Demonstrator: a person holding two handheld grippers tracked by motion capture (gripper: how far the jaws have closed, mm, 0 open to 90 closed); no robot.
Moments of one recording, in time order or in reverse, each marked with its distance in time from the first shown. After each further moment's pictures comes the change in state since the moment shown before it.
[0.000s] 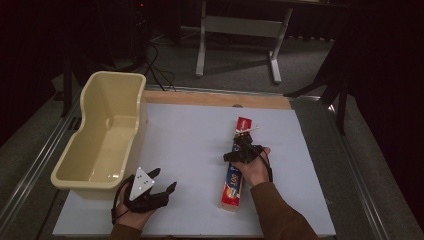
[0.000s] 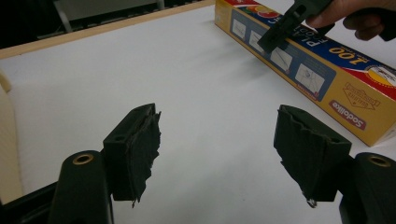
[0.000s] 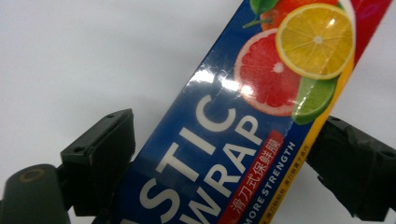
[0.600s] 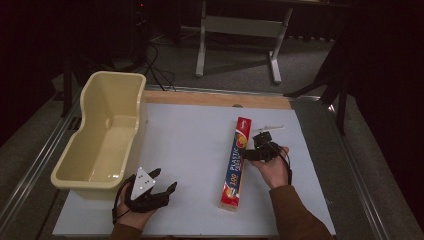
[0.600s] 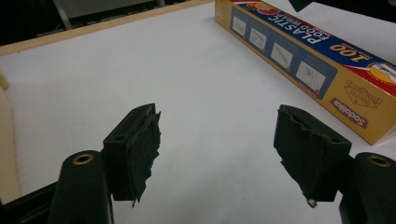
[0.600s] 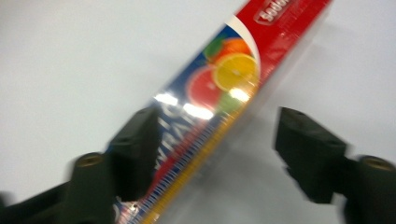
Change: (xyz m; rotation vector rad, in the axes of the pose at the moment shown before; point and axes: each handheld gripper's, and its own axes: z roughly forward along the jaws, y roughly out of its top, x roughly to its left) left arm 0.000 -0.001 0.002 0.008 -0.001 -0.004; right arm -0.038 -0.013 -0.045 -0.208 0.114 -0.043
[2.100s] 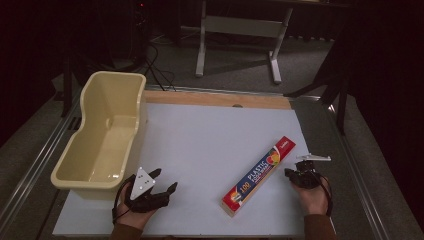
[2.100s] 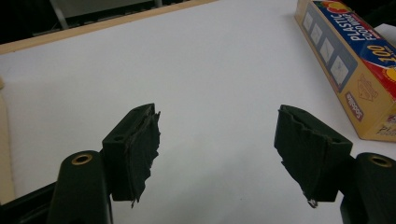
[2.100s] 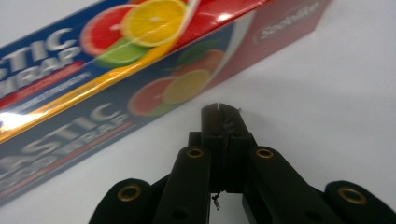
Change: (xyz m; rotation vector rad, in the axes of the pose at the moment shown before) left arm 0.001 0.000 0.000 0.001 -0.009 -0.004; right arm -0.090 -0.105 -0.045 0.021 -0.118 0.155
